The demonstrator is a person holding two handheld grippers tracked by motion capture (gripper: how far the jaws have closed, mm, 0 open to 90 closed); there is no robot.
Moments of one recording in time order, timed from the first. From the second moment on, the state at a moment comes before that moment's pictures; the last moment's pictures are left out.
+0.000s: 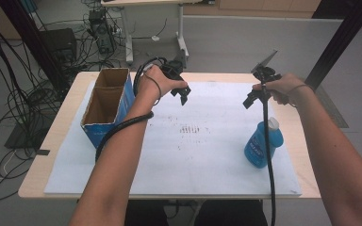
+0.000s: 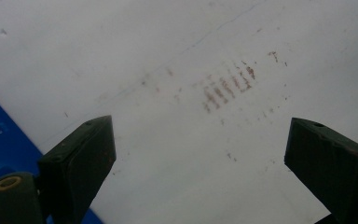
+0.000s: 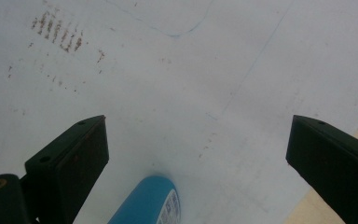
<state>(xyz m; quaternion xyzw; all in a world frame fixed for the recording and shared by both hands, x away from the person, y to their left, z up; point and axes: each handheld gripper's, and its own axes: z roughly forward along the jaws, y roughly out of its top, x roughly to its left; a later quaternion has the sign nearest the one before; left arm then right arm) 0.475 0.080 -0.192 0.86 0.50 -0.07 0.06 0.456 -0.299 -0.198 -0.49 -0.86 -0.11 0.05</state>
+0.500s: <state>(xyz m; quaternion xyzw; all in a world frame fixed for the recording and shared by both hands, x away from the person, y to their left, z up) 0.473 0.084 -0.199 0.86 0.50 -0.08 0.06 0.449 -0.302 -0.190 -0.49 -0.86 -0.12 0.05</state>
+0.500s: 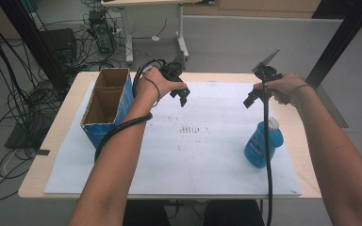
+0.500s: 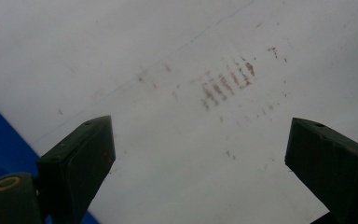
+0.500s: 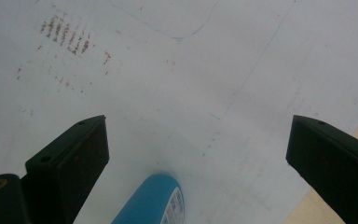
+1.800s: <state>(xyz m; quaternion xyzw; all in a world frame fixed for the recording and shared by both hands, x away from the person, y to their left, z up) 0.397 0.098 -0.216 0.88 0.45 -0.08 0.08 0.390 -0.315 -0.145 -0.46 -0.87 -0.17 0.02</state>
